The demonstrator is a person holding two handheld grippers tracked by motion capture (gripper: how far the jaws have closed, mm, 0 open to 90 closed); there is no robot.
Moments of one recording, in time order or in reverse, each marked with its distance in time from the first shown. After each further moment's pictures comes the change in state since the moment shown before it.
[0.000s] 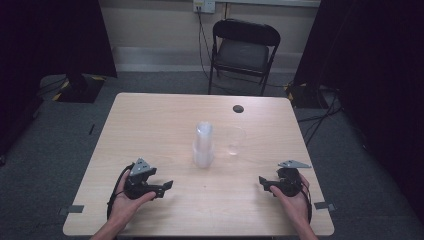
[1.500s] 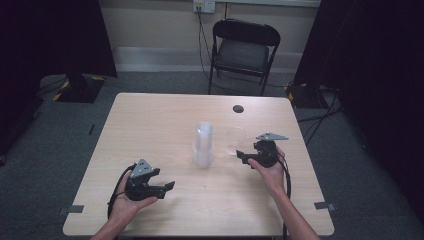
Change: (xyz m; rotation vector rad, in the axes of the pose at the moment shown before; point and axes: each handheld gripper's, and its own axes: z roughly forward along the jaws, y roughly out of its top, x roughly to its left) left arm -0.007 0.003 -0.004 -0.016 -0.035 0.045; right arm 0.030 0.083 0.046 -0.121 0.140 -0.062
